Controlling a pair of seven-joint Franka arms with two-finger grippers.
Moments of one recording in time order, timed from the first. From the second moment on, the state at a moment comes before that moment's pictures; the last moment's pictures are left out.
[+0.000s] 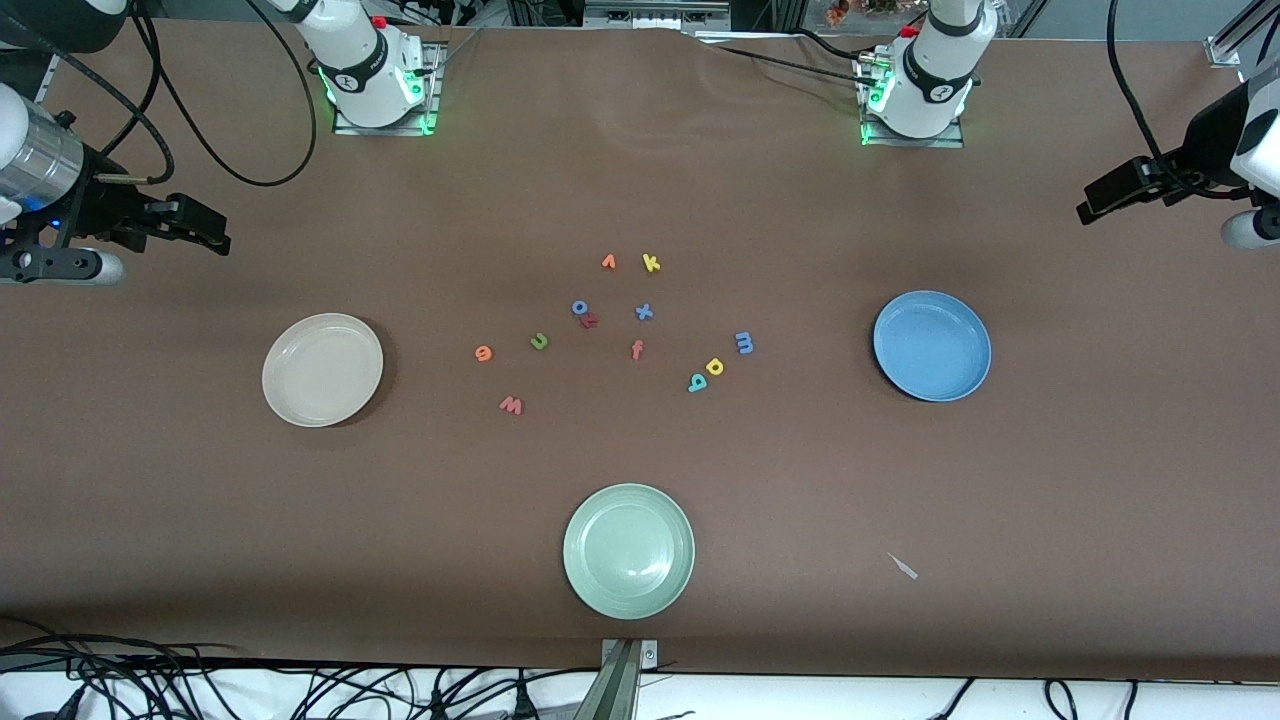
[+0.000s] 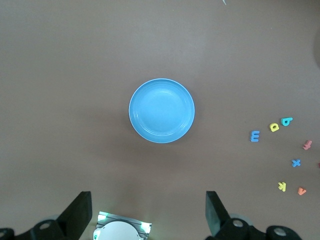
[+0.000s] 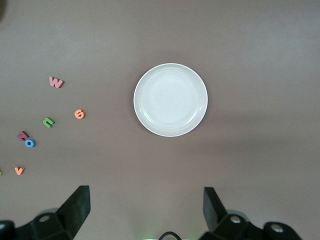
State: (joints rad) left arm 0.07 -0.01 -0.09 -1.53 -0.04 1.39 -0.29; right arm 0.00 0.04 0.06 -1.62 0.00 1.56 0.09
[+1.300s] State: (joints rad) left arm 0.07 -0.01 -0.10 -1.54 -0.03 1.39 -0.17; right arm 0.22 0.25 0.07 -1.63 0.00 1.67 0.10
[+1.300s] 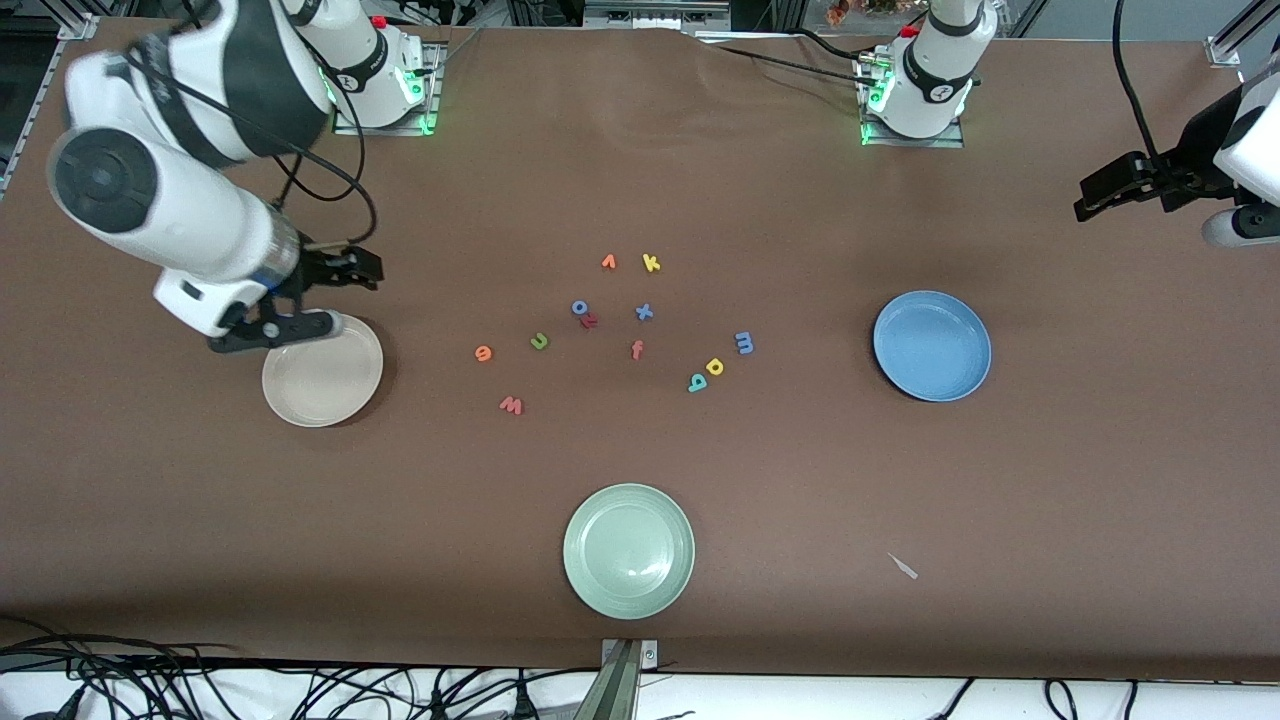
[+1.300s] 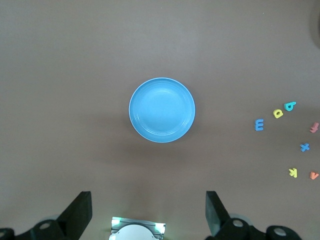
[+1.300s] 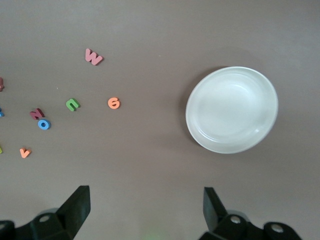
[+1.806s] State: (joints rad) left arm 0.06 0.01 -0.13 -1.56 -0.03 1.40 -0.16; right arm 0.25 0.31 0.07 -1.84 0.00 2.01 0.16
